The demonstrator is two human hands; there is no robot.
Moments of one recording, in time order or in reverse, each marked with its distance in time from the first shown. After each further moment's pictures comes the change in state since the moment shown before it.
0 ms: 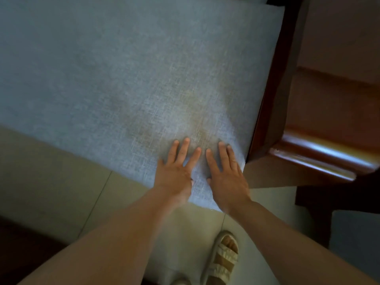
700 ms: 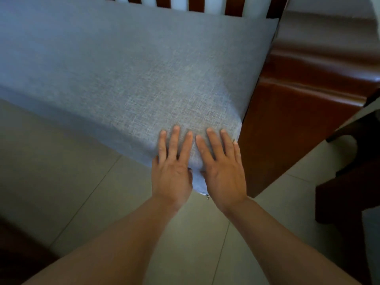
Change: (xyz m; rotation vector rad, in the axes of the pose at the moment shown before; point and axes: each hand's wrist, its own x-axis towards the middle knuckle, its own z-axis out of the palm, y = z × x) left_hand -0.026 0.049 0.133 -0.173 0.805 -0.121; right_hand -0.040 0.028 0.099 -0.162 0.726 -0.245
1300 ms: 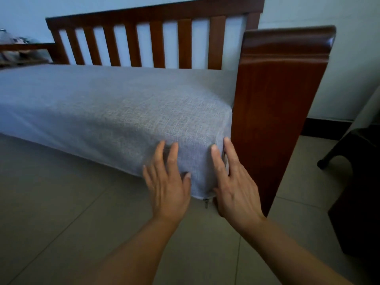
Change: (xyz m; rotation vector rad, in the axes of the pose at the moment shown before) left_hand -0.039 -0.009 0.103 -0.185 0.565 -0.017; right_hand -0.082 0.026 0.058 0.053 0.304 -0.082
